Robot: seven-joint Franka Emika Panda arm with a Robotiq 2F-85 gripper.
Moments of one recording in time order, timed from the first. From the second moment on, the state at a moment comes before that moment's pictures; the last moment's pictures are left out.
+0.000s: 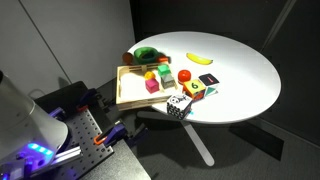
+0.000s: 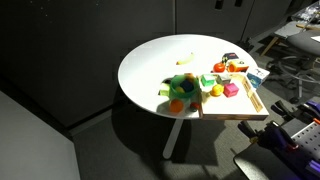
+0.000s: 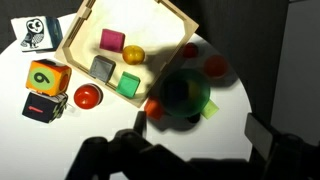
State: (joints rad) arm 0.10 -0.16 0.13 -2.05 0.12 1.89 0.13
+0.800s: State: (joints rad) arm 0.06 0.02 0.06 -1.98 0.03 1.97 0.13
